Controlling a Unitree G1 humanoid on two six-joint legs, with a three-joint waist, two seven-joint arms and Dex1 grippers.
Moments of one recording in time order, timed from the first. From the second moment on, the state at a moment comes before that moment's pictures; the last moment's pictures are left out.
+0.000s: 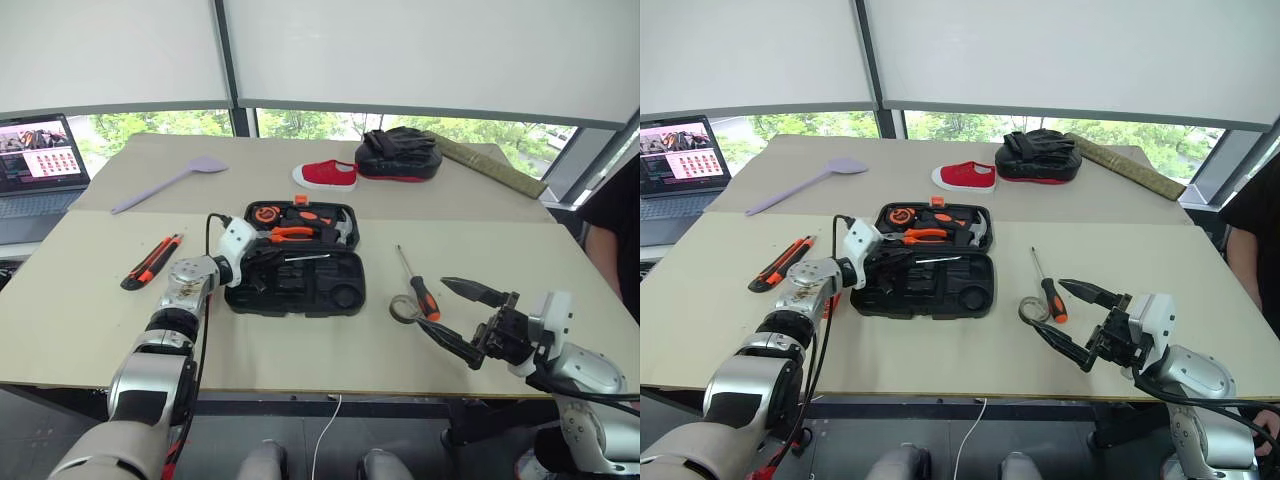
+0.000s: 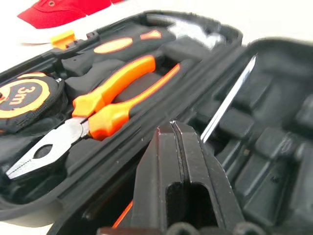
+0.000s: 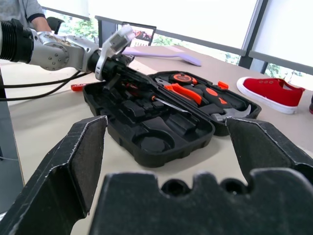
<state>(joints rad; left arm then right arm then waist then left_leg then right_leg) -0.90 0.39 0.10 1.09 -0.11 -0.19 -0.97 0.06 -0.59 -0.24 -0.26 0.59 0.01 0.99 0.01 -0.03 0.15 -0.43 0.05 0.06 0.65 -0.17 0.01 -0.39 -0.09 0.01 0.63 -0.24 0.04</state>
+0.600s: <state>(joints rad) -0.95 0.33 0.03 1.08 -0.08 0.04 -0.93 0.06 -0.59 -0.25 -0.27 0.60 0.01 0.98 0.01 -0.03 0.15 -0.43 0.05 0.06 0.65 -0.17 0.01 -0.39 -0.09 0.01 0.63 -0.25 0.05</state>
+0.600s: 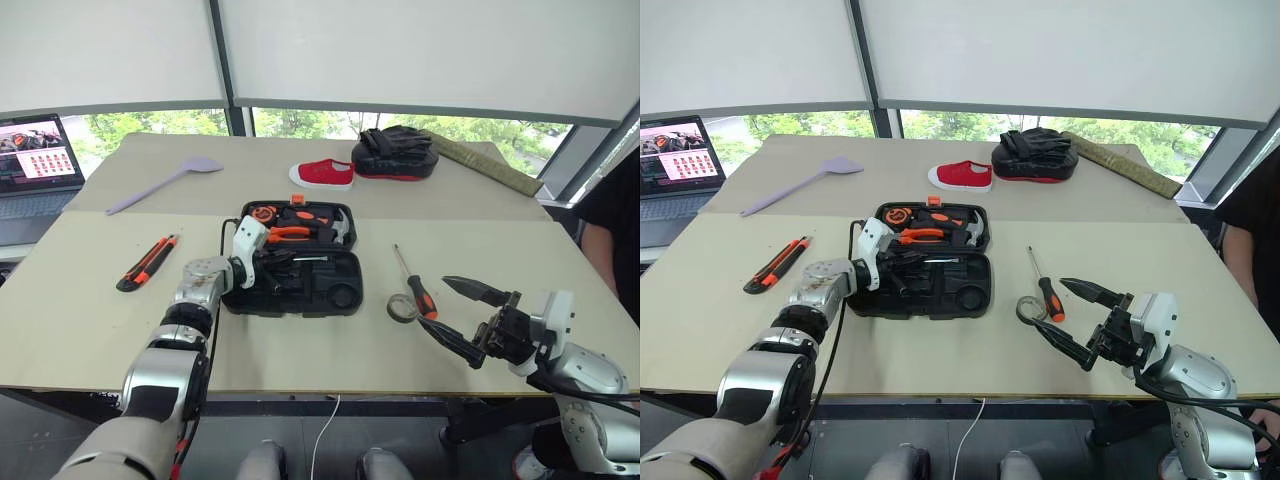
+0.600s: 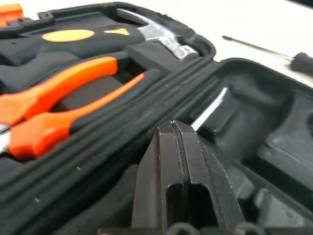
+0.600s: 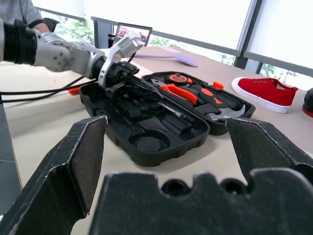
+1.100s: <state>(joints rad) -0.85 0.34 0.12 0.94 -0.19 -0.01 -0.99 0.09 -0.59 -0.26 -0.29 0.60 0.01 0.98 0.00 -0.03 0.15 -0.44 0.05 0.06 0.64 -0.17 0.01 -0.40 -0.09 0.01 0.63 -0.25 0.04</state>
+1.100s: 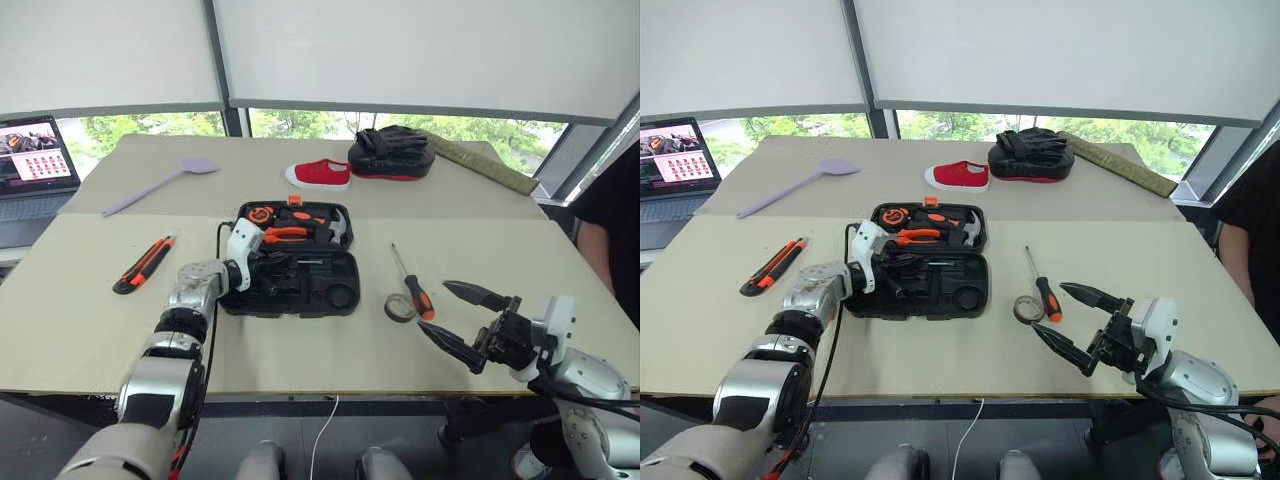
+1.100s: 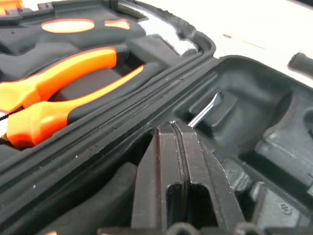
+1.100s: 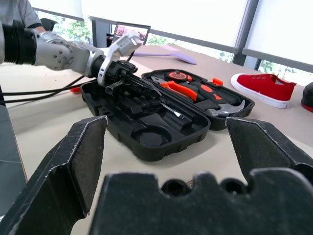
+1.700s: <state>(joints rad) -0.06 0.78 0.28 0.26 -0.48 0.00 -1.52 0.43 -0.66 -0.50 -0.36 0.52 0.33 0.70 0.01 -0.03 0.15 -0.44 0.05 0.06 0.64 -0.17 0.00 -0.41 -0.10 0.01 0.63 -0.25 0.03</state>
